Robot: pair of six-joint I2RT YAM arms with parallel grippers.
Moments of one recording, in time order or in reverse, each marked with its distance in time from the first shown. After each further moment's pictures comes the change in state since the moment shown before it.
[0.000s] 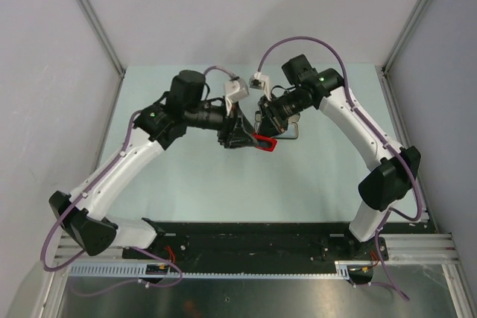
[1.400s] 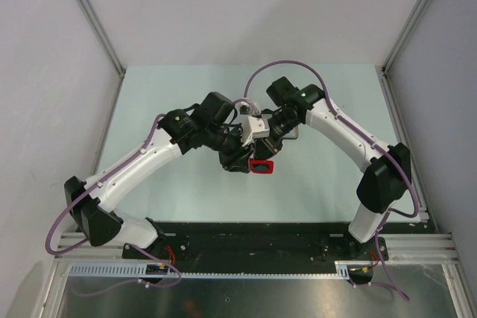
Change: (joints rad) left arm -0.173 0.085 -0.013 -0.365 -0.293 0.269; right arm 0.094 -0.006 -0.175 0.003 0.037 0.059
